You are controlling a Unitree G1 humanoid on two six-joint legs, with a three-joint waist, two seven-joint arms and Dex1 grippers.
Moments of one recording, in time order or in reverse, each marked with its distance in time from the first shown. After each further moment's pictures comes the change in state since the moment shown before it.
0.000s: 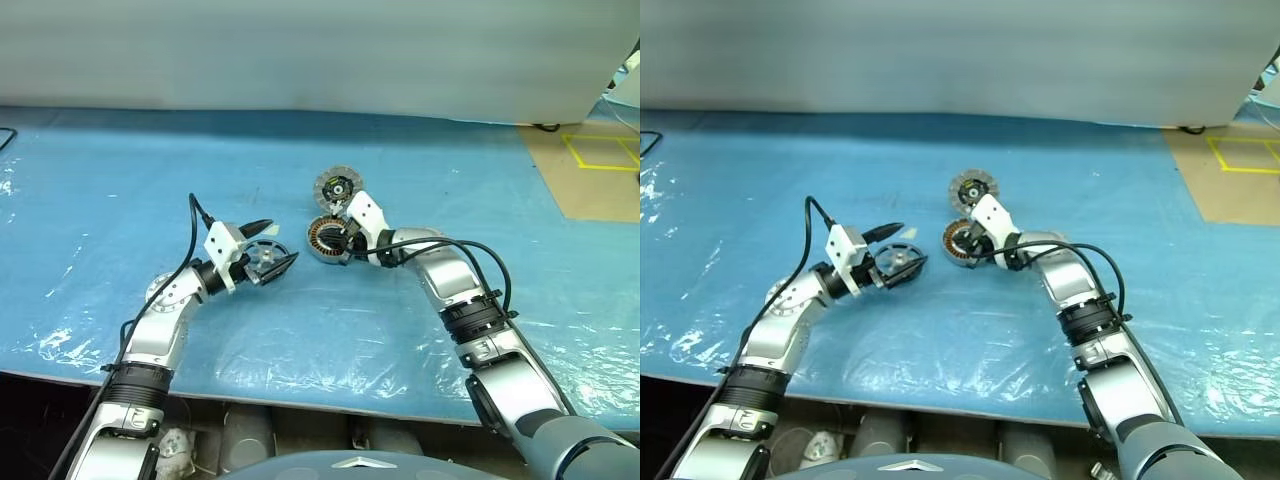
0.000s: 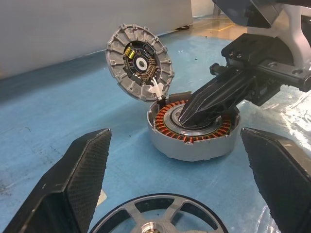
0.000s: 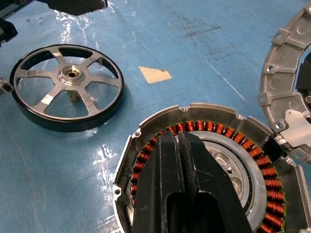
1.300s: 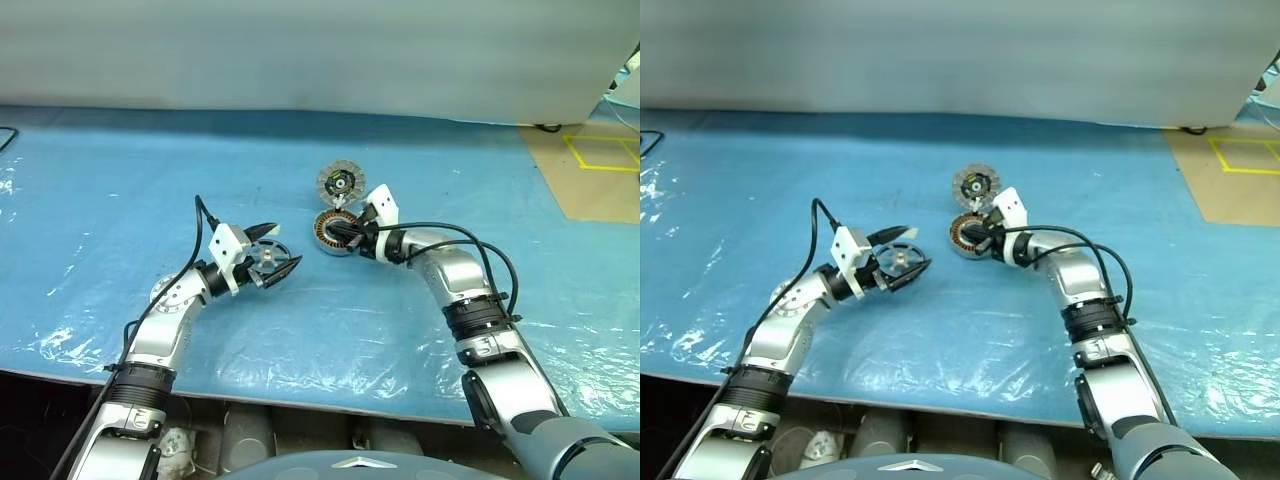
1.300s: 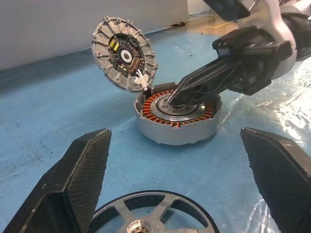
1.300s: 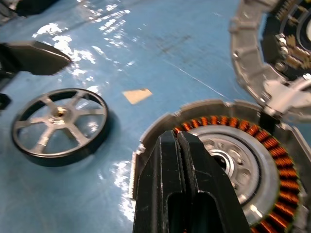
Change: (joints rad) left arm 0.002 -0.005 -0.016 0.000 0.003 0.018 -0.005; right arm 0.004 0.014 -0.134 0.023 0.168 0.095 0.014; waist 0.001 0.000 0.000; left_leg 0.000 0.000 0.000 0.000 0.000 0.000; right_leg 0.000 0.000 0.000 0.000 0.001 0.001
